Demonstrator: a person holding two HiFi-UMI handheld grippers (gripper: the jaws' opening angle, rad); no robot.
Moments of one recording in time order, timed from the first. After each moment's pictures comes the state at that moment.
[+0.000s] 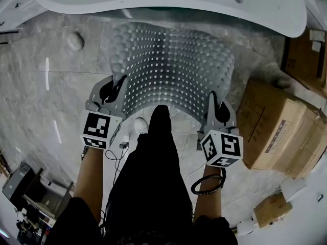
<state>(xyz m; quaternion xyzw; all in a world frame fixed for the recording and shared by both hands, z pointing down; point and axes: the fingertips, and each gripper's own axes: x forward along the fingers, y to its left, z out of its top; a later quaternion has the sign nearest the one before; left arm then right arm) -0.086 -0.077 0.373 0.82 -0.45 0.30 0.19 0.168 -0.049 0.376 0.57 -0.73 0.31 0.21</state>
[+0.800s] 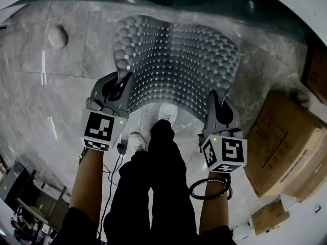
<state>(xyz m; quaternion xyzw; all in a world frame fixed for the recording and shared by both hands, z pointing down) -0.097 -0.110 0.601 0.82 -0.43 0.32 0.20 0.125 -0.088 0.595 0.53 -0.76 0.29 0.26</state>
